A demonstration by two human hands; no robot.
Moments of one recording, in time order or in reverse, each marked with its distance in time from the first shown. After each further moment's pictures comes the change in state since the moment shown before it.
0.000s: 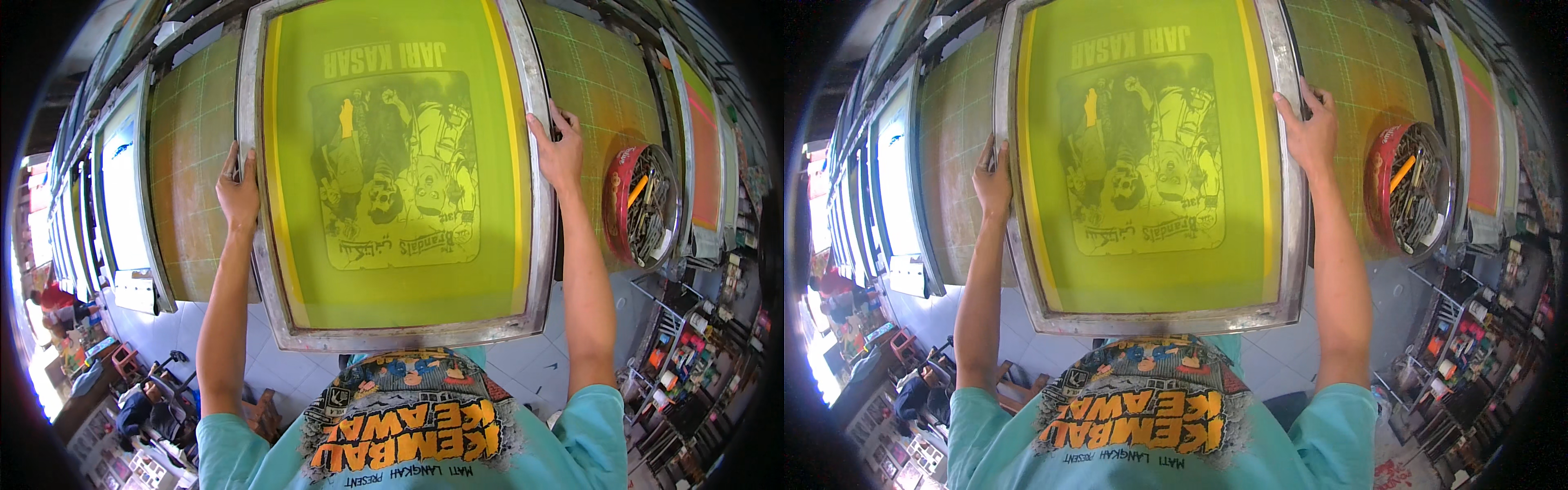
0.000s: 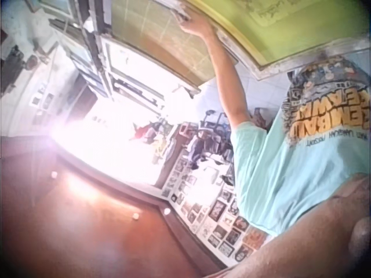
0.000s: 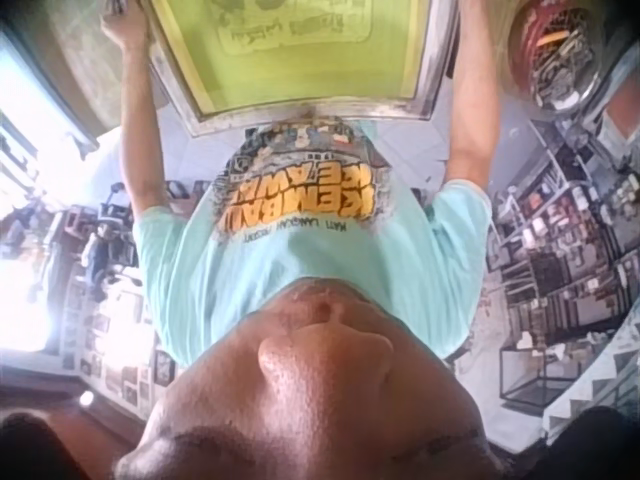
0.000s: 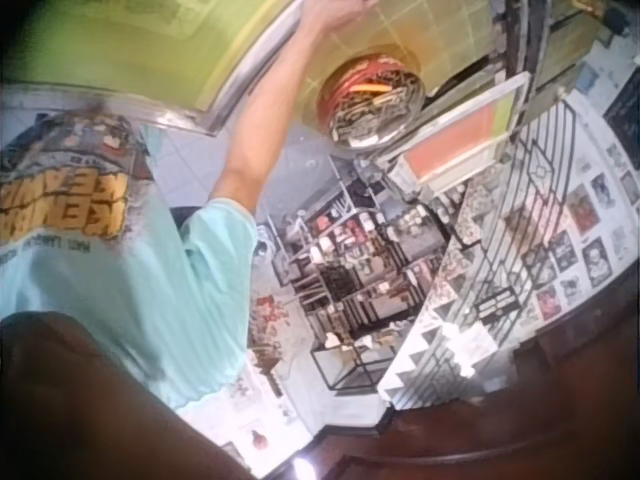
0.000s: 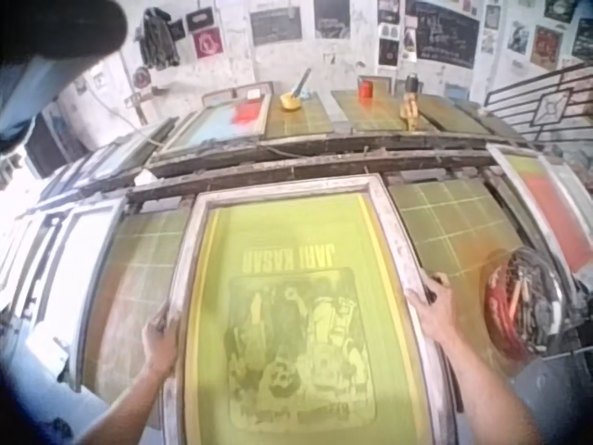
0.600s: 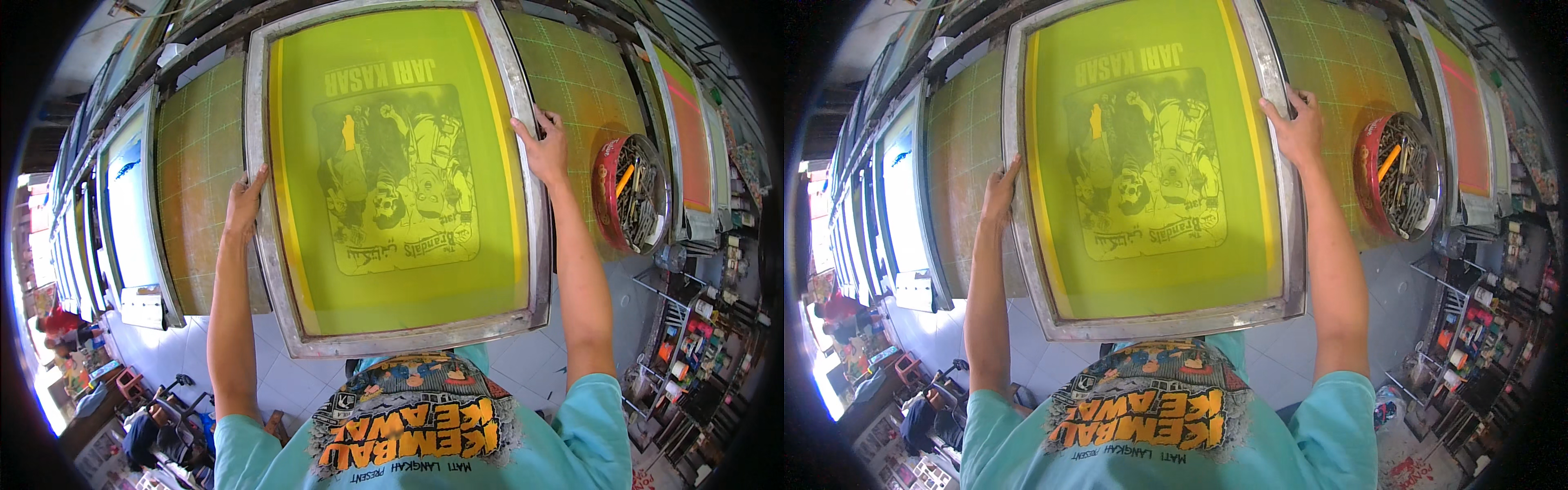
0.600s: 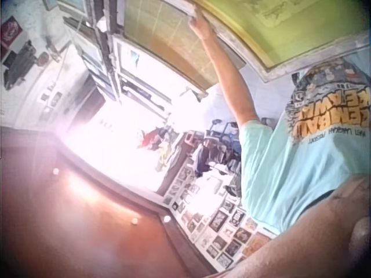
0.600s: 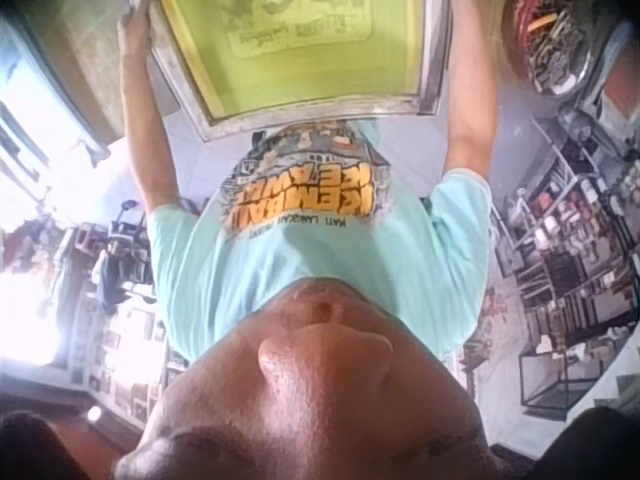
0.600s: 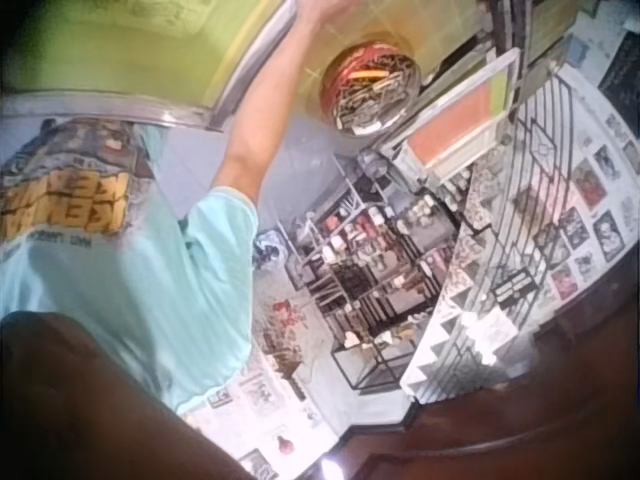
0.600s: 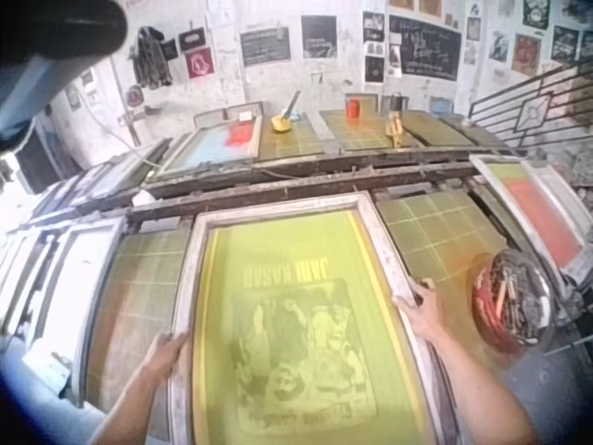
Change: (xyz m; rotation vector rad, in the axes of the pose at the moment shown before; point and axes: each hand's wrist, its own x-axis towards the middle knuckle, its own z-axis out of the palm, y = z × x) left_hand 0.028 -0.021 -0.019 -0.254 -0.409 -0.344; right_hand 0.002 0.002 0.002 -0.026 -0.005 -0.011
